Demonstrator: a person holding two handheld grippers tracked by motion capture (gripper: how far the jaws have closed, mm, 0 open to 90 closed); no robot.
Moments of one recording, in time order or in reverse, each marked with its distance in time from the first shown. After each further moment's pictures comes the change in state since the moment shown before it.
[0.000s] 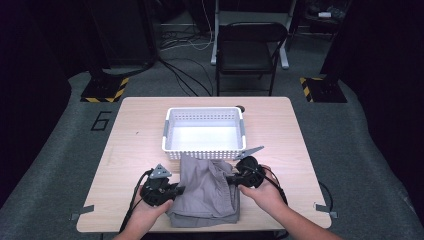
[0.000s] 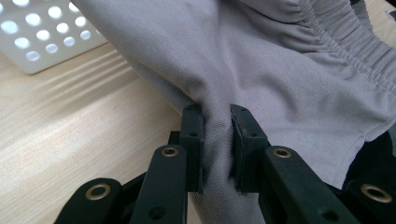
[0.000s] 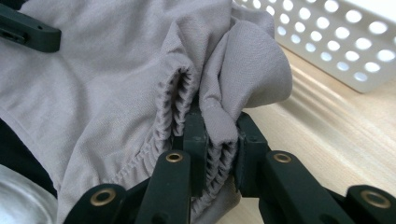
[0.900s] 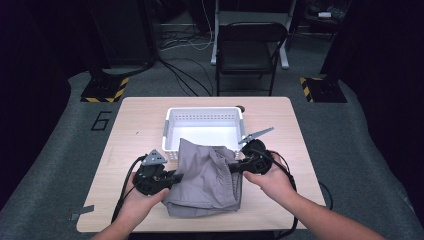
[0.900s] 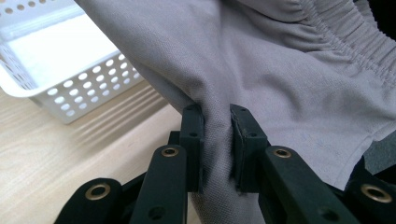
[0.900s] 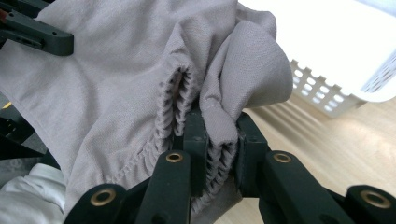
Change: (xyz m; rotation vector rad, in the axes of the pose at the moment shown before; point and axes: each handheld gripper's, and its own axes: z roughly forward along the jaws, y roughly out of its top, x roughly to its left) left arm -0.010 0.047 -0.046 -0.046 0.006 0.041; right arm 0.008 0.042 -0.059 -0.024 0.030 0.013
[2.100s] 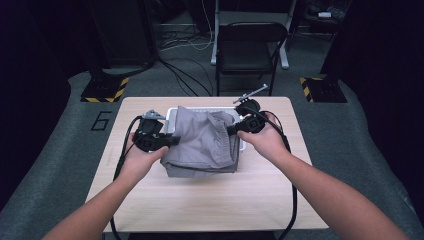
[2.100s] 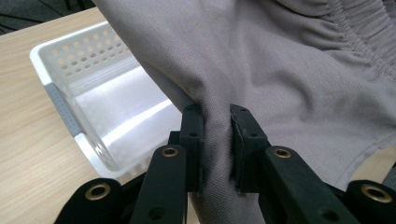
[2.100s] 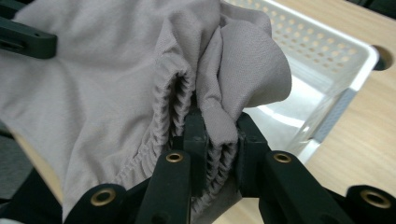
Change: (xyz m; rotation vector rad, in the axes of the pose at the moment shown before) left arm 0.054 0.088 0.003 -0.007 0.069 -0.034; right arm -0.030 0.094 -0.012 -0.009 -0.126 0.012
